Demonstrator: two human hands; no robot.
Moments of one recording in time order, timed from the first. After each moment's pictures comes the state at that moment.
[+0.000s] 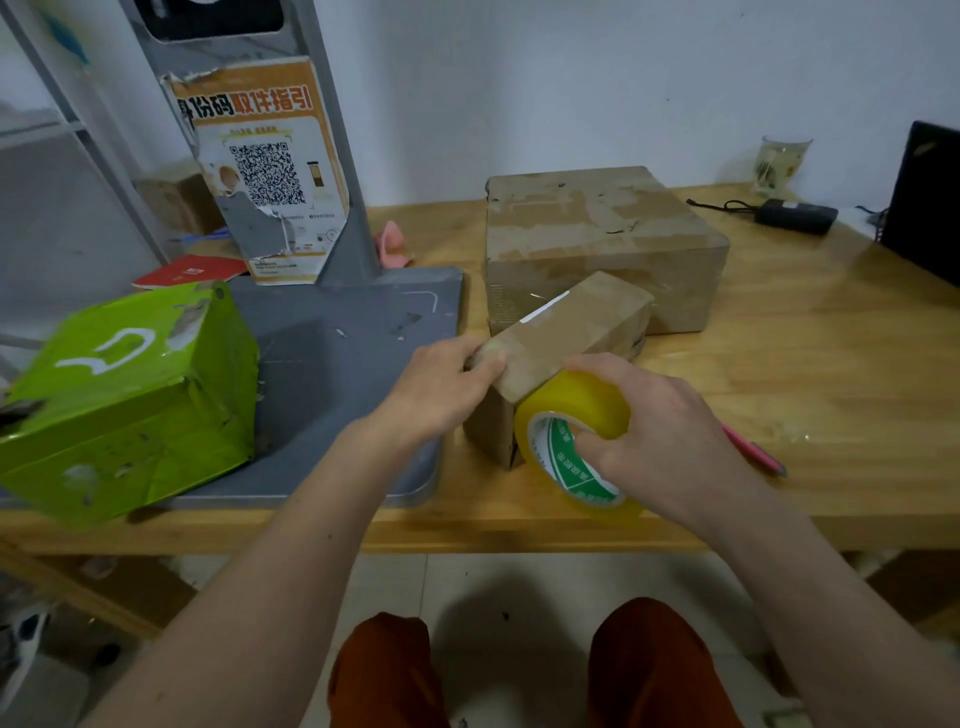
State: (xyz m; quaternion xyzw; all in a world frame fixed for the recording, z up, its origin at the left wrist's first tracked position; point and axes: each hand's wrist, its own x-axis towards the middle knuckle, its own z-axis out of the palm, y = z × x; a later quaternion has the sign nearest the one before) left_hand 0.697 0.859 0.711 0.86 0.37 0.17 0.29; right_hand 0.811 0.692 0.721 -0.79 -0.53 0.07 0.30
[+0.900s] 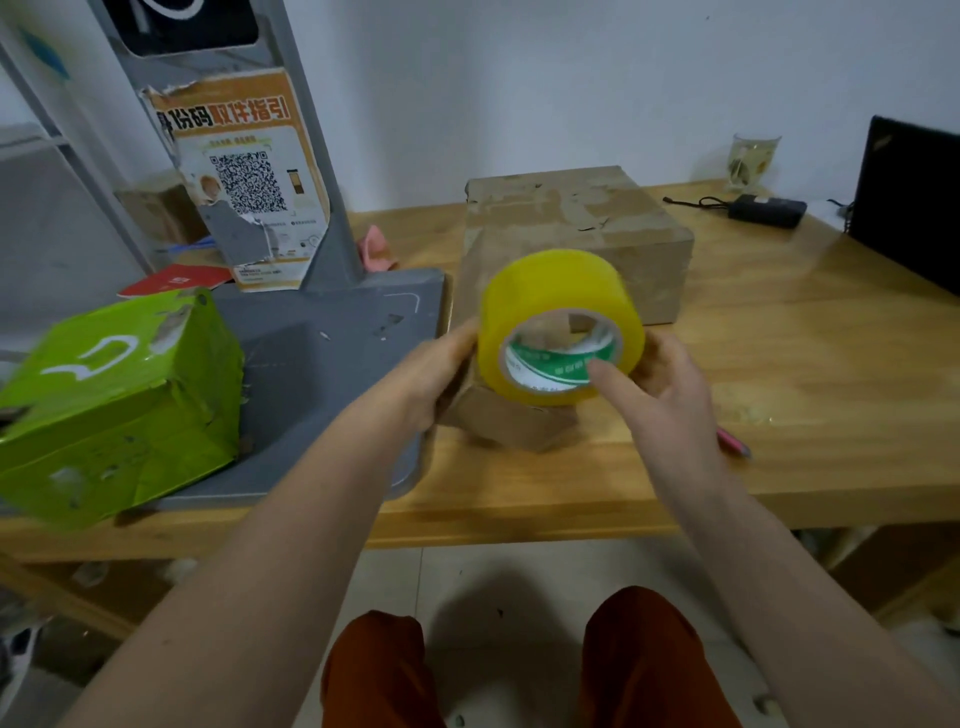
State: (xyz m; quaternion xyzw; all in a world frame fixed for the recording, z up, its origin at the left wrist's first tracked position) left_hand 0.720 0.865 0.699 0.62 0.39 0.17 0.66; right_hand 0.834 0.692 0.688 -0.62 -0.33 0.16 0.69
